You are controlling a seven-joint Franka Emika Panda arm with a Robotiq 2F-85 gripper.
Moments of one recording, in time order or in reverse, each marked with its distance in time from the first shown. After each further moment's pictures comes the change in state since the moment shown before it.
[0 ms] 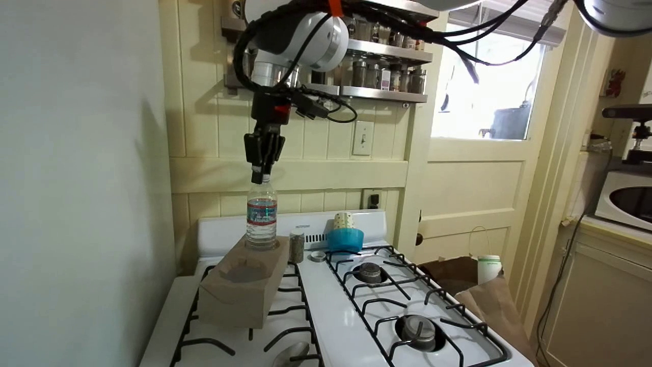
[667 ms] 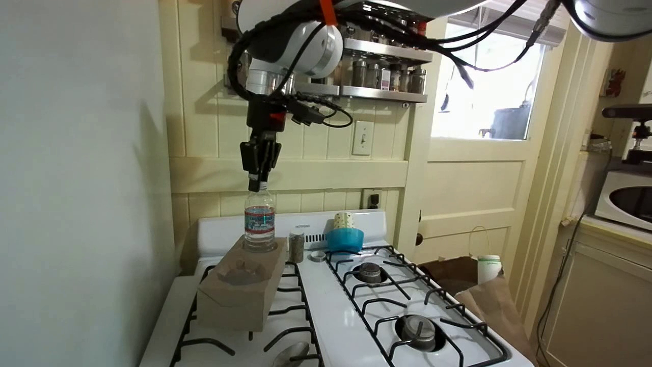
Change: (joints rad) arm 0.015 0.024 0.001 0.001 -0.014 0.000 0.000
